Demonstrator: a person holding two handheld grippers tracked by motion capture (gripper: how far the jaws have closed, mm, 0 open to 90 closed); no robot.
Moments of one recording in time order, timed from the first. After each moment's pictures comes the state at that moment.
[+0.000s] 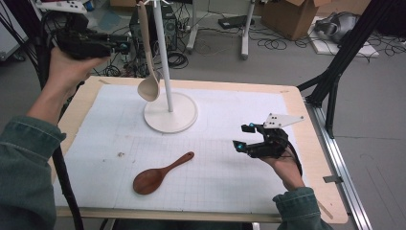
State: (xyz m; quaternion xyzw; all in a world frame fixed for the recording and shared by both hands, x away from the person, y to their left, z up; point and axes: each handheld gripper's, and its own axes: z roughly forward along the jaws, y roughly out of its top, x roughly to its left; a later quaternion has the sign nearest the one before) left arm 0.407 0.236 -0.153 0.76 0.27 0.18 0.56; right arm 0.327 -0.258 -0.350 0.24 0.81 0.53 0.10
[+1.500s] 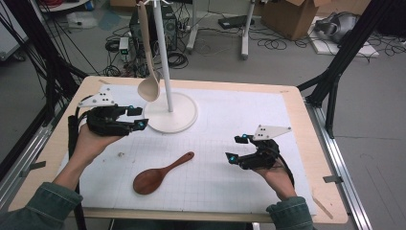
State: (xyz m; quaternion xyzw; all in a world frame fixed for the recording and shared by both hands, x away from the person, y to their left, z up) left arm 0.340 0.213 -0.313 0.79 0.25 0.13 0.54; right arm 0.311 -0.240 -0.375 0.24 0.82 0.50 0.09
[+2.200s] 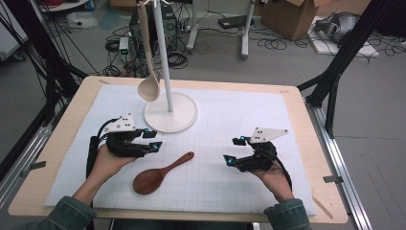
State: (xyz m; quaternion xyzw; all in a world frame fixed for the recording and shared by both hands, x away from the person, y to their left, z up) left arm 0.322 0.180 -0.368 0.82 0.24 0.10 0.51; right arm 0.308 -0.234 -0.380 0.24 0.83 0.50 0.10
